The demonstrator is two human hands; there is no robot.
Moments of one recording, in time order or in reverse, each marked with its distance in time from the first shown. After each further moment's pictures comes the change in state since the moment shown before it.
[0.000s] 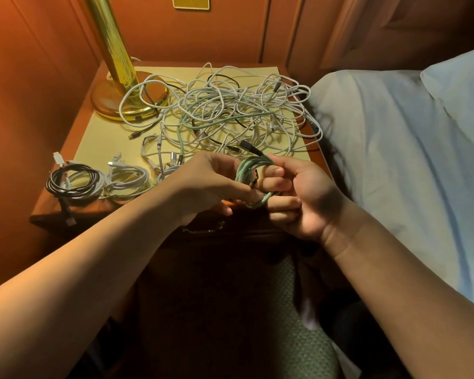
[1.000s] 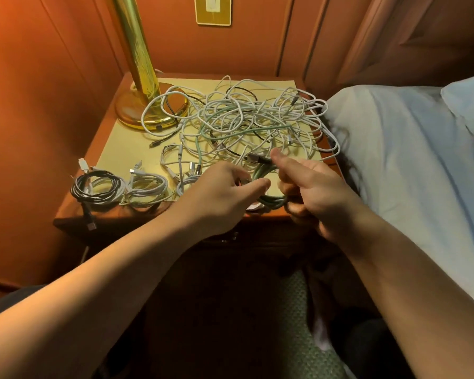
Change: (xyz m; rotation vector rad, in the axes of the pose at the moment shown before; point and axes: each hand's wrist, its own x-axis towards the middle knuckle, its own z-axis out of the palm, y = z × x) left_hand -0.017 0.008 0.000 0.525 0.249 0.176; right_hand 0.002 -0.010 0.020 -0.530 0.137 -0.332
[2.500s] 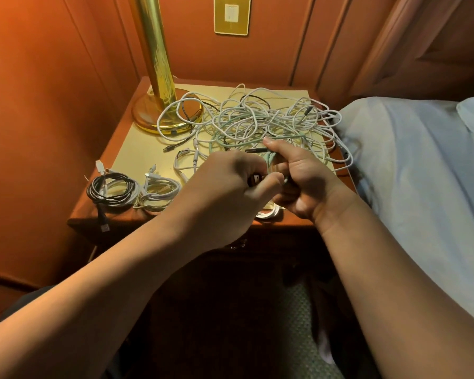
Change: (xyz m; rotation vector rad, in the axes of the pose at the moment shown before) left_hand -0.016 0.011 -0.024 0.036 0.118 0.242; right_hand 0.058 -0.012 0.023 0.222 -0.066 0.138
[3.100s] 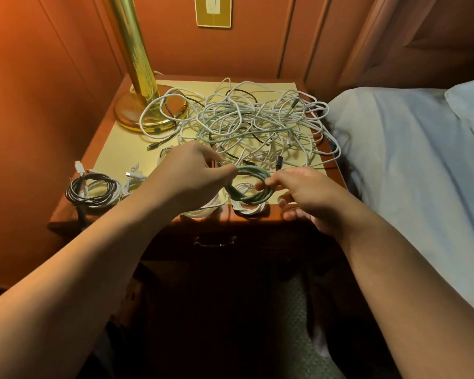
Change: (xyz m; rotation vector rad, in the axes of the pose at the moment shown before) left_hand 0.033 -0.033 0.000 0.171 -0.003 -0.318; right_hand -0.024 0.017 -0.041 -0.520 0.149 -0.003
